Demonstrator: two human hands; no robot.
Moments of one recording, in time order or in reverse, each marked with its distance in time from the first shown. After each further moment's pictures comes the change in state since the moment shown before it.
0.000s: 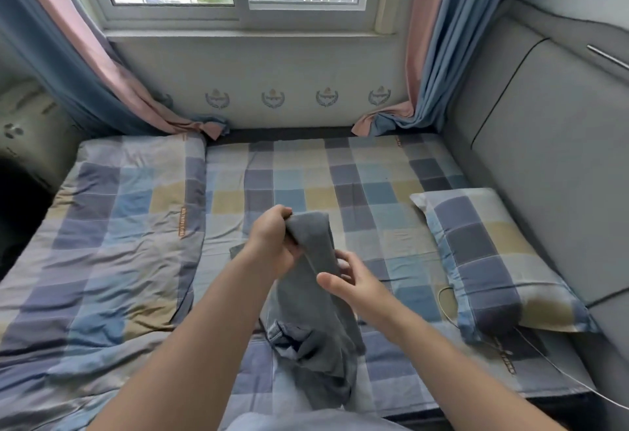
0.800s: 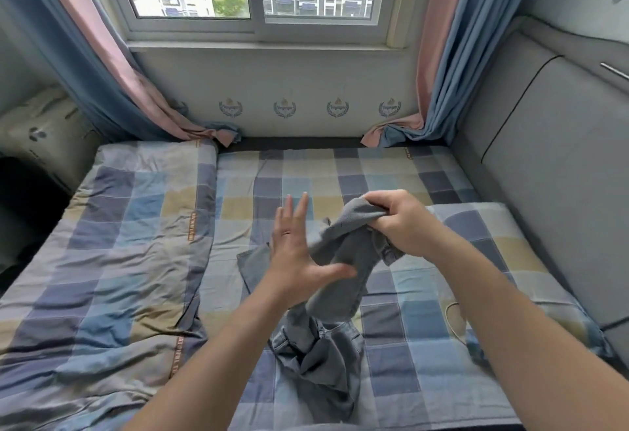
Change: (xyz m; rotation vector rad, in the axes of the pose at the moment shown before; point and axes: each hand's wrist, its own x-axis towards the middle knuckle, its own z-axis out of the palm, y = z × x) left_hand -0.005 -0.037 -0.027 1.118 -0.156 0.829; right_hand 0.019 -0.107 -0.070 -0.448 0.103 -0.418
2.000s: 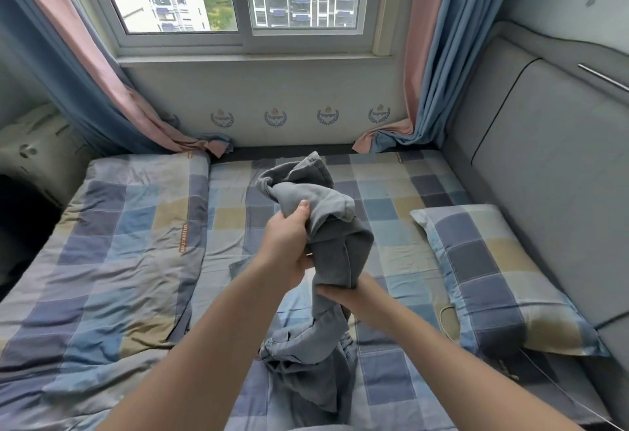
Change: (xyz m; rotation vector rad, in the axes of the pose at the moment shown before) left_hand 0.036 0.068 0.004 -1.011 0.110 -0.508; right_hand -0.039 0.084 0.079 0.283 -0.081 0.338
